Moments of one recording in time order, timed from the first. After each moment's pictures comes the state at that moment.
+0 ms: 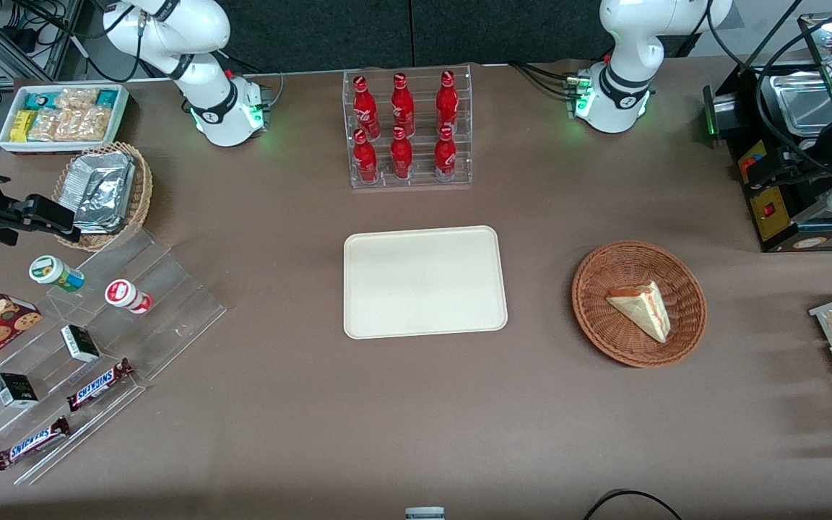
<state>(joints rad) -0.02 -0.04 0.02 -1.59 0.01 1.47 -0.01</state>
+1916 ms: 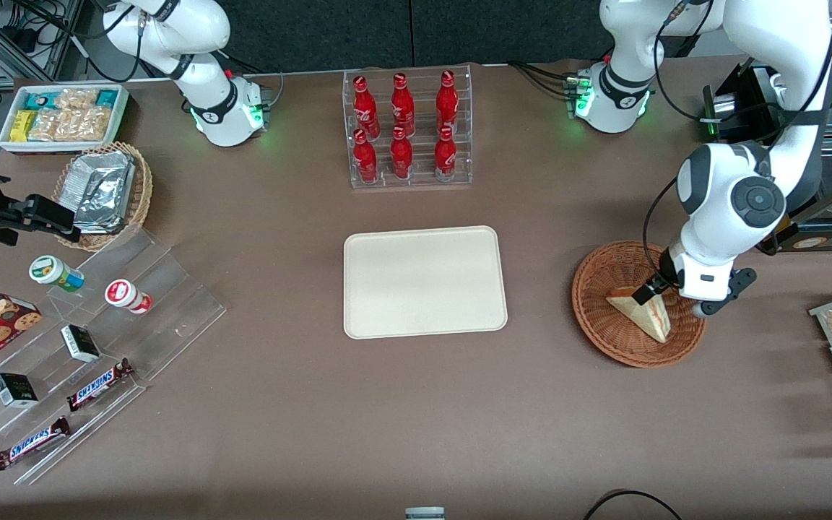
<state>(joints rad) -0.07 0.18 -0.02 -2.20 0.04 2.40 -0.74</state>
